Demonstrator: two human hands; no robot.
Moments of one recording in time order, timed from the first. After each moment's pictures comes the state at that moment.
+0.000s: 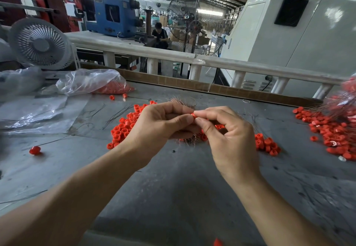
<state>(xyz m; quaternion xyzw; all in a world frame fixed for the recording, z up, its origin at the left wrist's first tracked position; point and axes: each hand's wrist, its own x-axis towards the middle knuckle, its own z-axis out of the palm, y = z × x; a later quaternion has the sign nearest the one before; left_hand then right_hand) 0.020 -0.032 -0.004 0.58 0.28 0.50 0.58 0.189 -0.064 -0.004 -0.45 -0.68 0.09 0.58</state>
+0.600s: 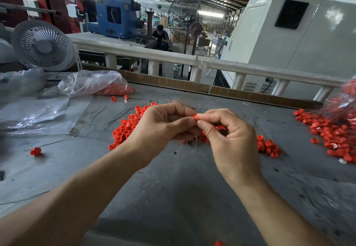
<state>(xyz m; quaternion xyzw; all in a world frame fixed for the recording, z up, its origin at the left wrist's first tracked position) 0.017 -0.030 -0.003 0.60 0.28 0.49 0.57 0.187 -0.064 -0.004 -0.44 -0.67 0.11 0.59</state>
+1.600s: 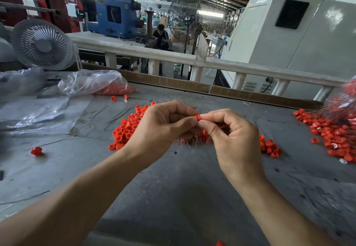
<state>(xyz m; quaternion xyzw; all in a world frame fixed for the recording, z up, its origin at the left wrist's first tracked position) 0.021 -0.033 -0.003 0.63 0.29 0.51 0.51 0.191 -0.063 -0.005 -0.47 -0.65 0.11 0.58</state>
